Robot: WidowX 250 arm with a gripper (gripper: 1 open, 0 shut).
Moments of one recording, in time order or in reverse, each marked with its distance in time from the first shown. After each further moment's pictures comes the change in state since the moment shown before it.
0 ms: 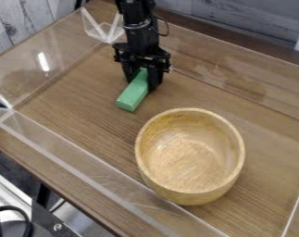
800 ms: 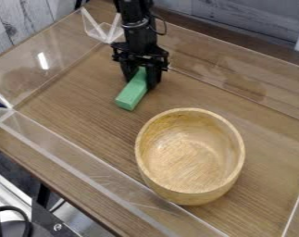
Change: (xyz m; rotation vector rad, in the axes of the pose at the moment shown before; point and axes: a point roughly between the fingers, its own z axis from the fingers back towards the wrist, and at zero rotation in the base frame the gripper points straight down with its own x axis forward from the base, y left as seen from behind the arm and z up) arm -0.001 0.005 0.000 0.002 0.019 0.012
